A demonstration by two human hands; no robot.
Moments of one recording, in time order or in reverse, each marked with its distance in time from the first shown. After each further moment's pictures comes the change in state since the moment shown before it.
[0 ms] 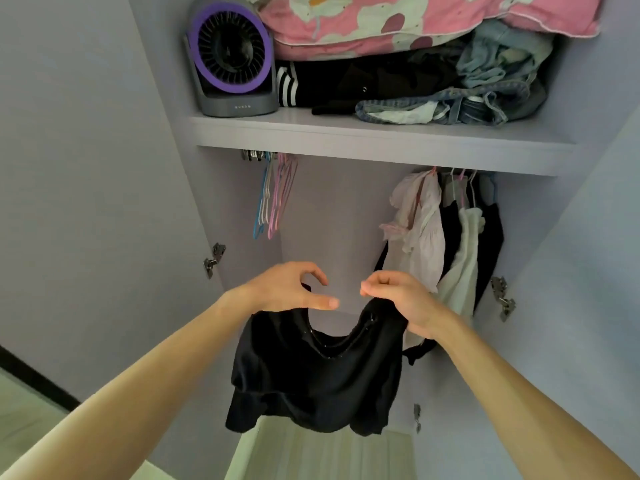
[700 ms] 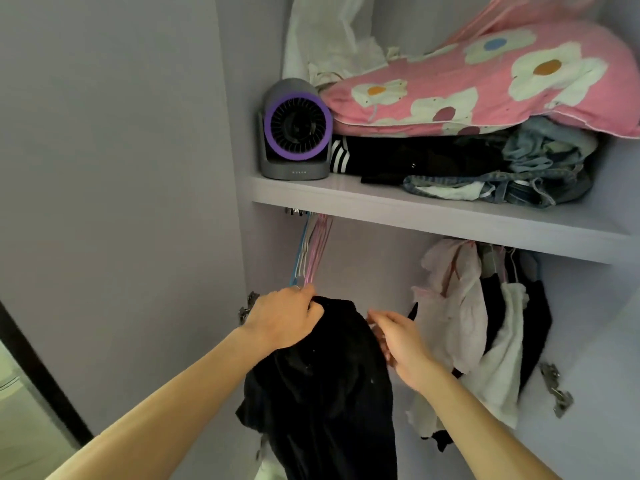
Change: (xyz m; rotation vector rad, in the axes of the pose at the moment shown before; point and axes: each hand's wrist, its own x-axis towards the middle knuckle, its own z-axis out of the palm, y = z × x) left_hand -0.007 -0.035 -0.054 0.505 0.544 0.080; right_hand 0.063 -0.028 0.063 0.157 0.222 0.074
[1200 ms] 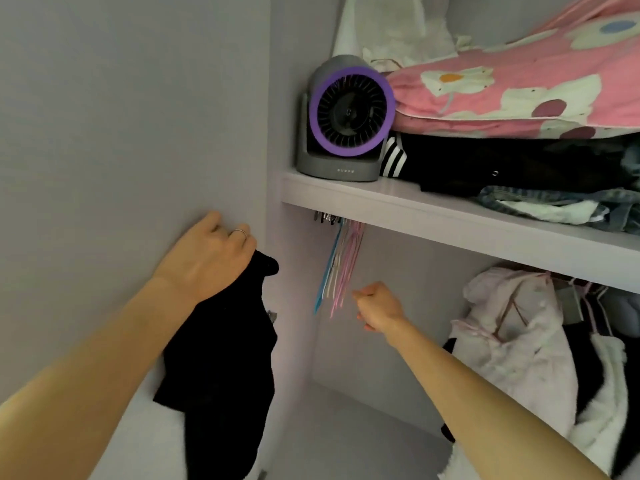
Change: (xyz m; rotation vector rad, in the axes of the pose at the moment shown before) left_hand 0.044 -0.170 -0.056 1.026 0.308 0.194; right_hand 0.181 -0.023 0.102 -0.574 0.088 -0.113
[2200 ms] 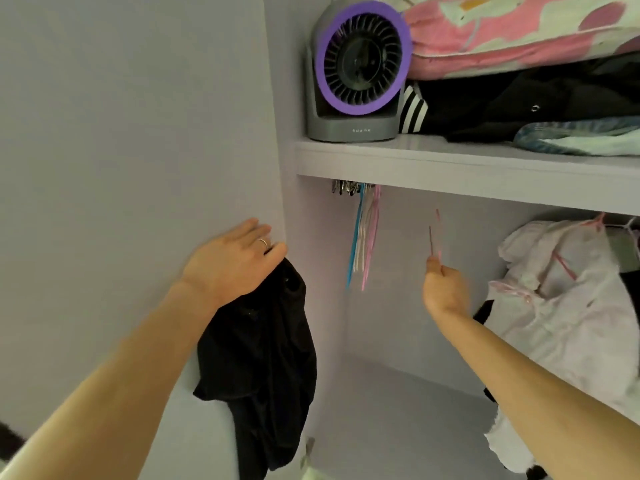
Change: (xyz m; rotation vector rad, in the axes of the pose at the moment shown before) left_hand -0.020 0.025 0.014 -0.261 -0.018 0.056; right_hand -0.010 0.039 -0.009 0.081 0.379 0.042
